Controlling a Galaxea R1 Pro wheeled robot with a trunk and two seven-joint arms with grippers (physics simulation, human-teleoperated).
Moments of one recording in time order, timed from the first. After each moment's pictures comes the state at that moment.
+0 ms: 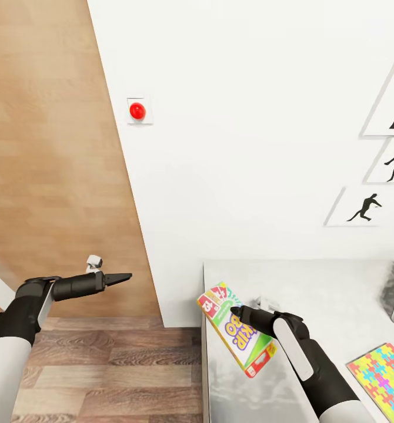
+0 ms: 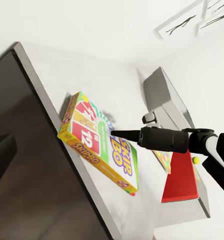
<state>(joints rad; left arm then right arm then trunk) -0.76 0.27 0.25 -0.85 -0.02 0.80 -1.49 -0.46 -0.05 0.16 -1.16 -0.70 0.70 -0.20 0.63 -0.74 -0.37</state>
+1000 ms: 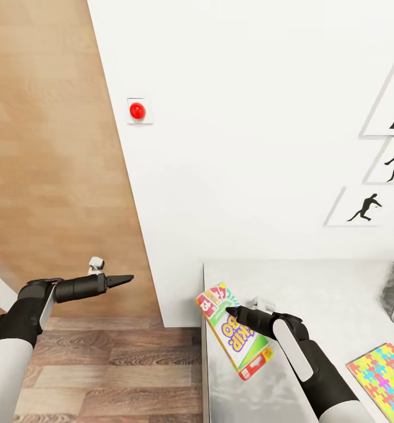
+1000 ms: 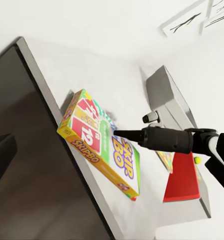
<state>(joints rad) -0.75 0.26 0.24 -0.85 -0.03 0.80 -1.47 -0.46 -0.05 0.17 -1.14 -0.71 0.70 -0.12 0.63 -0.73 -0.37</state>
